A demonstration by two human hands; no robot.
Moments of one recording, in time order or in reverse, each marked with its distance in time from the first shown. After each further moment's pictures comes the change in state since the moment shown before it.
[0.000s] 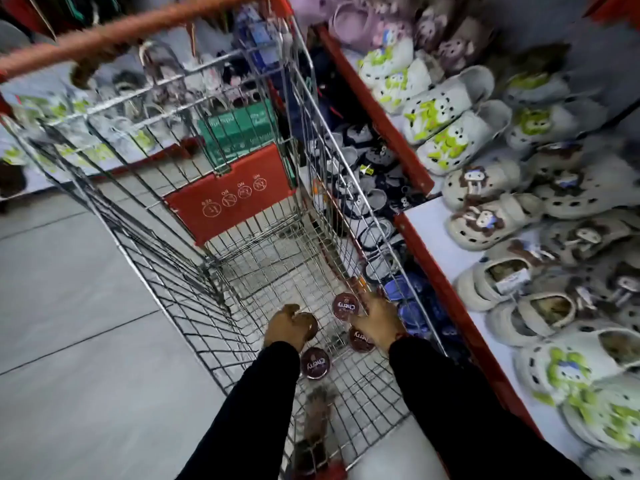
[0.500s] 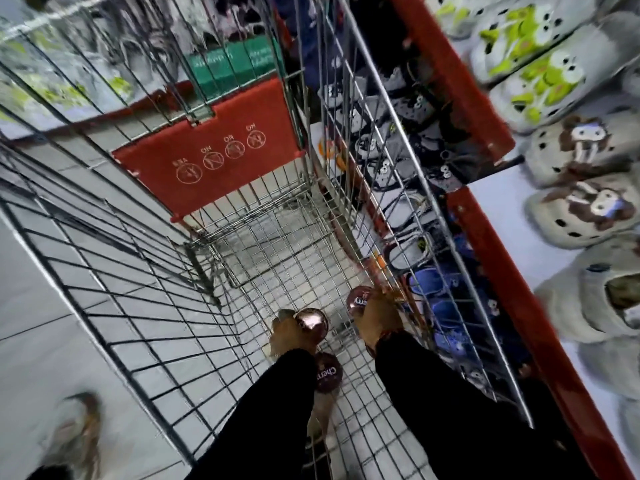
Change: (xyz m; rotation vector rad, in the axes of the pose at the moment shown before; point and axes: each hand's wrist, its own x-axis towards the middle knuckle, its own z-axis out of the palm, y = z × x) left_hand 0.097 -0.057 0.062 0.095 0.036 -0.227; right_hand 0.124 0.046 0.098 -0.270 0.044 0.209
